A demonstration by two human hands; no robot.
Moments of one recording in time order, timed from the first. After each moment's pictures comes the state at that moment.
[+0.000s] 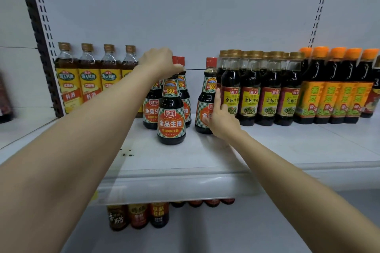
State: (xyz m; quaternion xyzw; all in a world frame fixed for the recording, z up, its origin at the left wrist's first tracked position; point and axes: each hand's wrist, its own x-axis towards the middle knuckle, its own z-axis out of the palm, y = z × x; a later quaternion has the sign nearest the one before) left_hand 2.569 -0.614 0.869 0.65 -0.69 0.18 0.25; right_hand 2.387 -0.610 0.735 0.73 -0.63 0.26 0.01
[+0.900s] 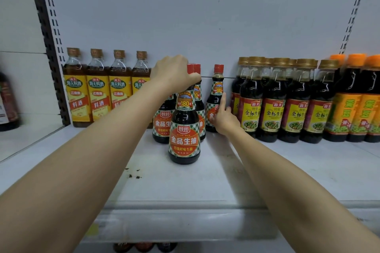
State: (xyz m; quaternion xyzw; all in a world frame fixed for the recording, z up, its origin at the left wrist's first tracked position) left_hand 2.572 -0.622 0.862 0.61 -0.70 0.16 0.32; right_hand 2.417 -0.715 0.741 0.71 -0.65 0.26 -0.04
